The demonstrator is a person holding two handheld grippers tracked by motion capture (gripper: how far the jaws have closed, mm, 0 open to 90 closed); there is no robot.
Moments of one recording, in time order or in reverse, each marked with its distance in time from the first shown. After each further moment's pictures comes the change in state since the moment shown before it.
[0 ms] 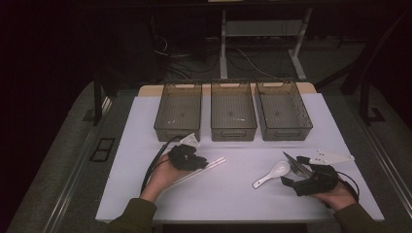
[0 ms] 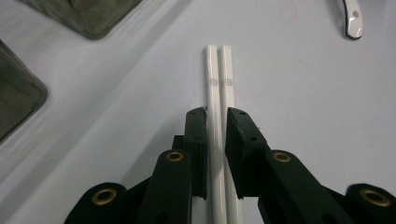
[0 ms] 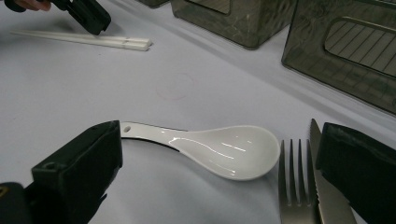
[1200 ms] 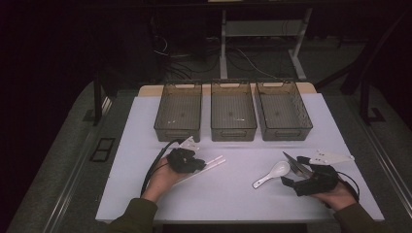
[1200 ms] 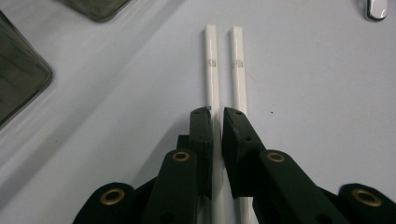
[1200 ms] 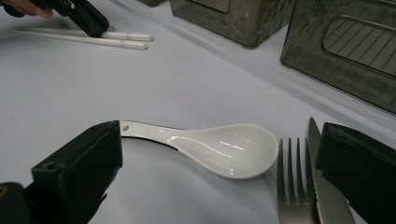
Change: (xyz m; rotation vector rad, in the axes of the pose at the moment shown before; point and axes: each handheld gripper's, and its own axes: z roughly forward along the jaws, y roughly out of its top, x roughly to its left) left arm -0.005 -0.011 0.004 -0.008 0.055 -0.005; right arm 0.000 0.000 0.000 0.004 -0.004 -0.003
